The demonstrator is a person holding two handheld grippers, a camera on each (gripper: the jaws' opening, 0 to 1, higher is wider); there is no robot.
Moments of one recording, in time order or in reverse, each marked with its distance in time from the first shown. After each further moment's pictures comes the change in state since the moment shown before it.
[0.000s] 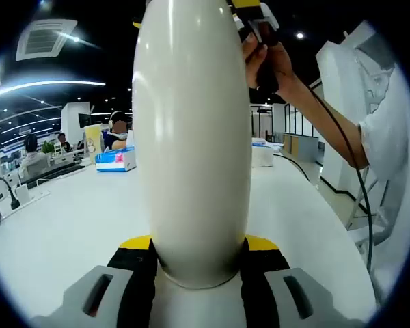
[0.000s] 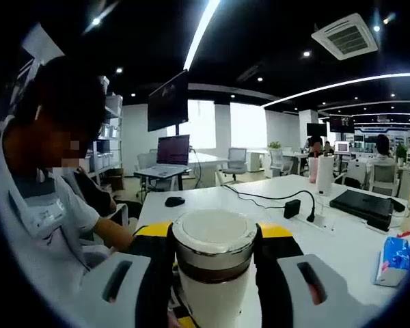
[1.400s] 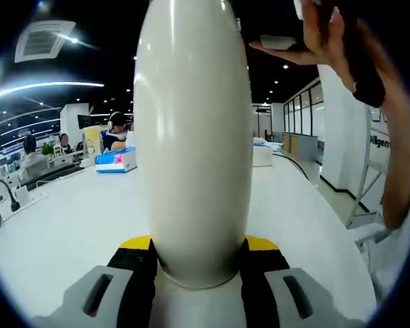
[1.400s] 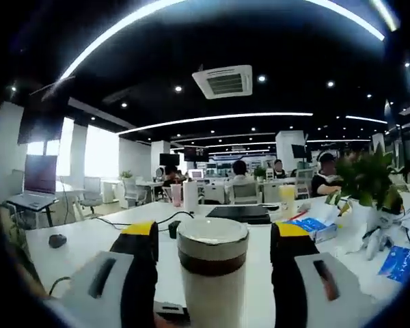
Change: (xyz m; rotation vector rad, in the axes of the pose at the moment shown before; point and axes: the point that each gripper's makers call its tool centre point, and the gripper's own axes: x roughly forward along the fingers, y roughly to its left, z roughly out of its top) left arm 0.001 0.001 0.001 0.011 -0.001 -0.004; right arm -0.028 -0.018 0.011 0.029 -0.189 -1.047
